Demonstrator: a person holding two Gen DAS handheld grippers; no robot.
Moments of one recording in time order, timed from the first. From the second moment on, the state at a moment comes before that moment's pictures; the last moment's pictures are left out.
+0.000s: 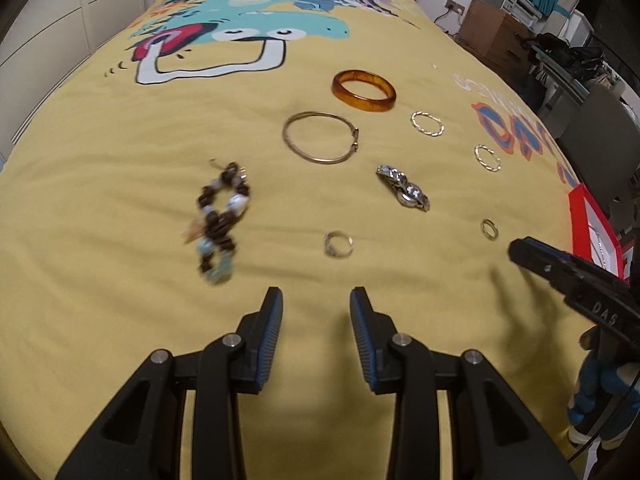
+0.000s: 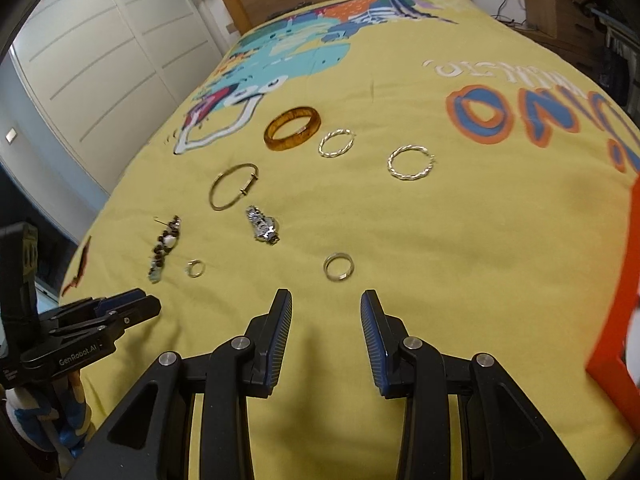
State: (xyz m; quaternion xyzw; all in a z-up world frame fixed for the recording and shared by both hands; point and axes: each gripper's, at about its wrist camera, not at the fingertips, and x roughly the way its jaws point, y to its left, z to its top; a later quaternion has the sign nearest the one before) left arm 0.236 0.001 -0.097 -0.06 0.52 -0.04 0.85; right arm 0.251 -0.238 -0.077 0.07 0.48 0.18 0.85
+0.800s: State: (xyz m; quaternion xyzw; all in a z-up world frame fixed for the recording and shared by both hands) left arm 0.268 -0.022 -0.122 -0.03 0.52 -0.04 0.85; right arm 0.283 -0.225 -0.108 0.03 0.49 0.19 0.85
